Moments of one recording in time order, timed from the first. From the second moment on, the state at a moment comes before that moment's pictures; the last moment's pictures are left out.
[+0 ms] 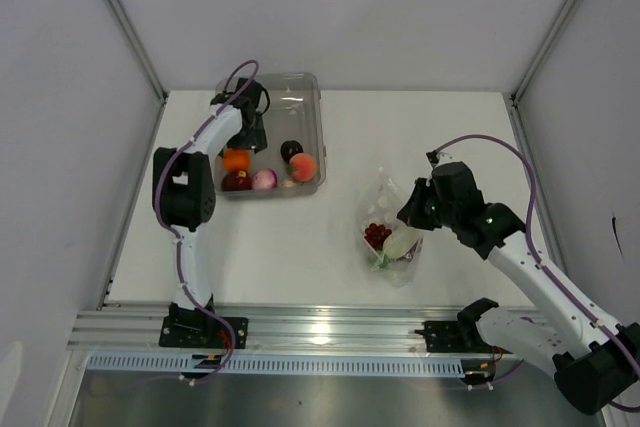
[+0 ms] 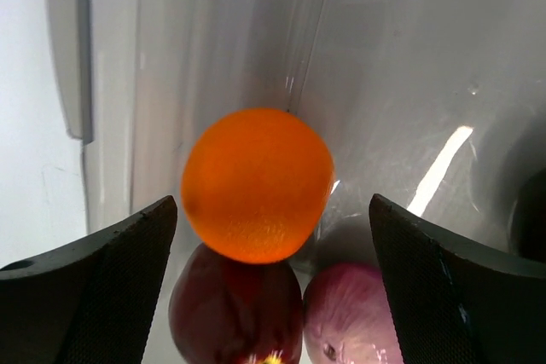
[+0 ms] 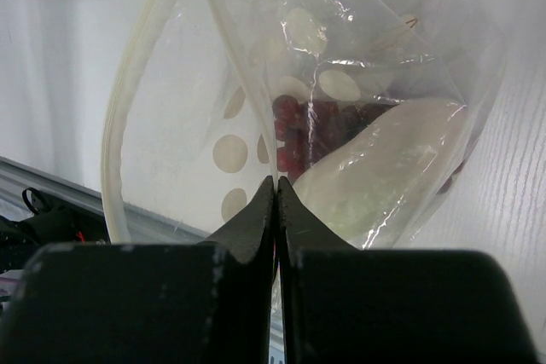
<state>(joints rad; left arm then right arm) -0.19 2.12 1.82 -0.88 -0.40 -0.38 0.53 0.97 0.90 -0.65 -0.05 0.61</state>
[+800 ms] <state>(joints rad) -0.18 2.23 1.89 -0.89 -0.37 -0.35 0.51 0.95 0.89 -0.65 -0.05 0.61</state>
